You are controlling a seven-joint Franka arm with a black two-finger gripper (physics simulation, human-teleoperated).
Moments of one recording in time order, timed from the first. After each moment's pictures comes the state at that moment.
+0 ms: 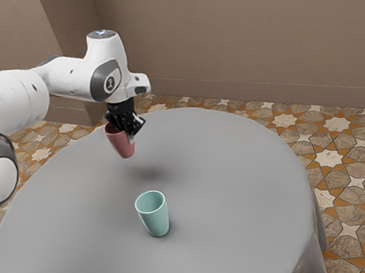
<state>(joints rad) -0.09 0.54 0.17 -1.43 0.03 2.00 0.15</state>
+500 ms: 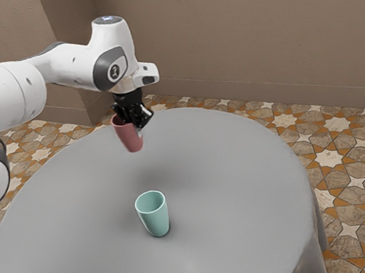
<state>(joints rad) -0.15 0.48 0.16 -1.43 0.03 1.94 0.14</state>
